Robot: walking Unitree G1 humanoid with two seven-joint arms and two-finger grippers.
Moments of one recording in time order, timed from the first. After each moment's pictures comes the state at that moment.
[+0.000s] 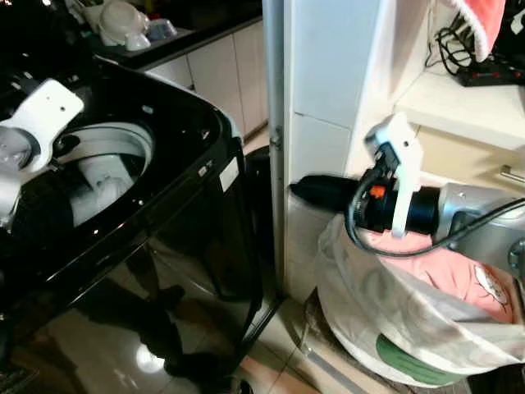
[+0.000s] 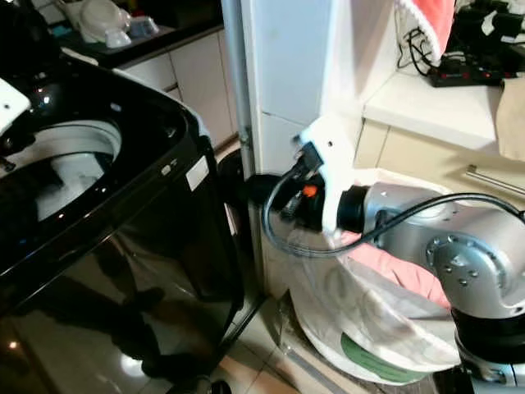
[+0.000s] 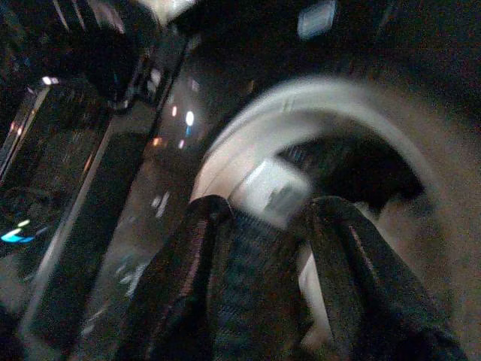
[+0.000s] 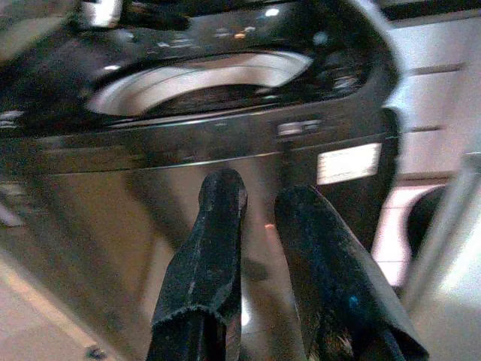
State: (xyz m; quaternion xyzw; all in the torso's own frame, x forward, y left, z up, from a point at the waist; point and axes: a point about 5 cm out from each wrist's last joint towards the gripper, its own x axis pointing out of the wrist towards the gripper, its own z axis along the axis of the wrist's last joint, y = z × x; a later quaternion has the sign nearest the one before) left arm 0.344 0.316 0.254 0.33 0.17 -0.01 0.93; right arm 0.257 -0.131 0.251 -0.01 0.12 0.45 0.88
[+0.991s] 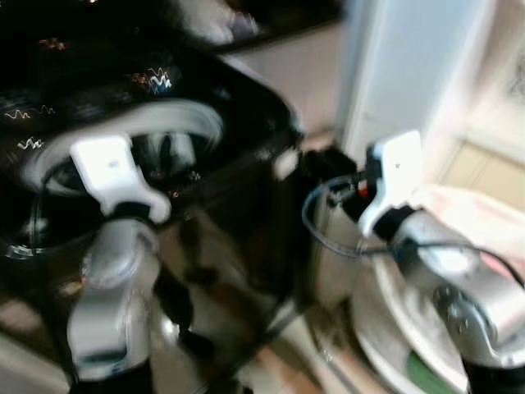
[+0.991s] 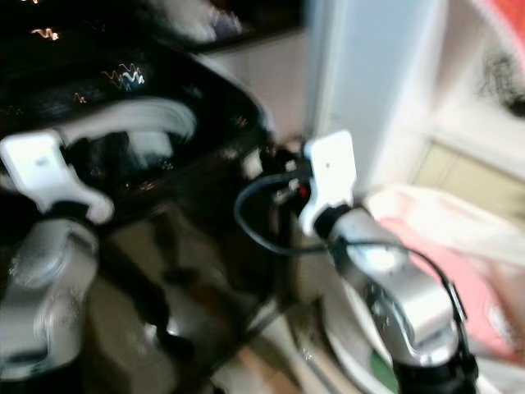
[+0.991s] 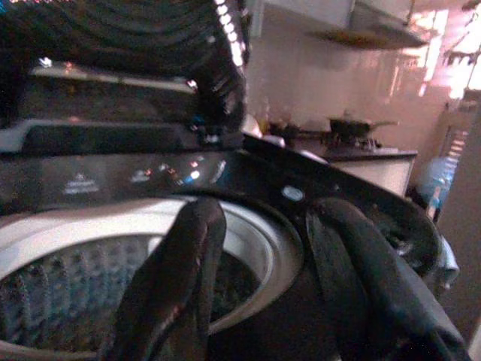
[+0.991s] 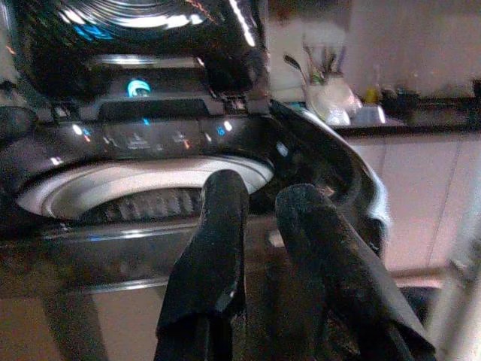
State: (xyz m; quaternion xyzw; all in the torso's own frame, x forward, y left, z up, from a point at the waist) left arm 0.268 0.166 0.216 -0.07 -0.10 0.02 0.99; right arm 0.263 -0.116 0.222 0.00 -0.05 0.27 0.96
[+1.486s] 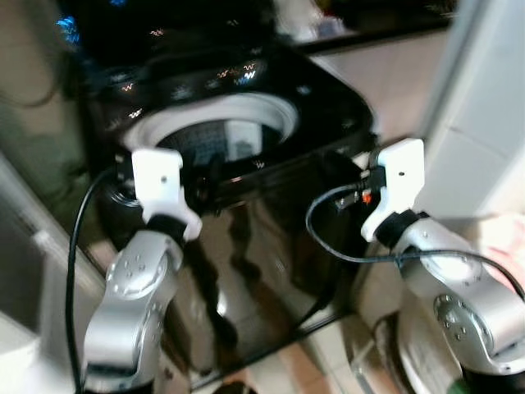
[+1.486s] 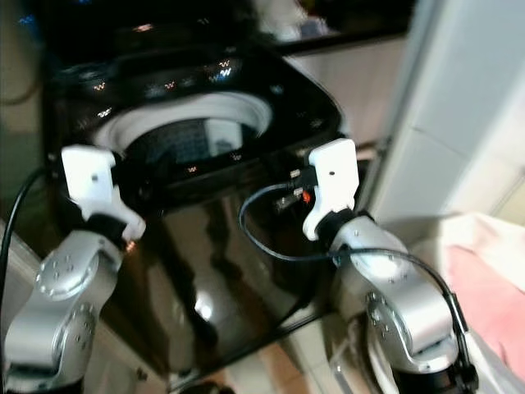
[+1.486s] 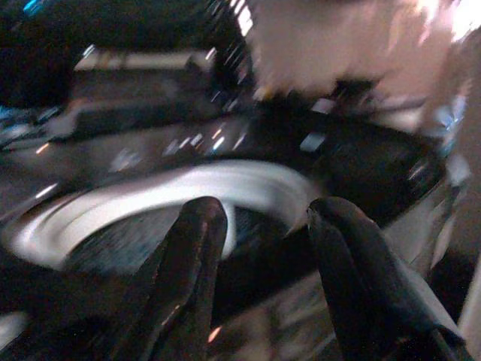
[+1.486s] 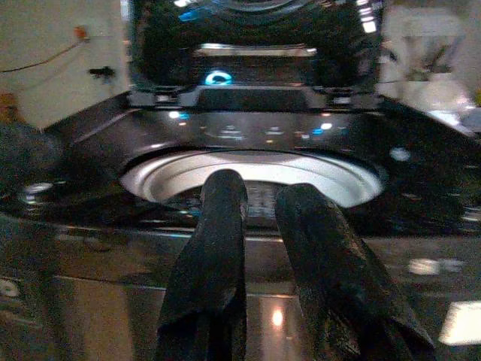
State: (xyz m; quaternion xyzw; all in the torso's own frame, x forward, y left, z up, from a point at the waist) left arm 0.260 0.137 0.191 0.00 -0.06 -0.11 0.99; right arm 0.260 -0.121 0.208 -0.01 -0.04 0.27 0.96
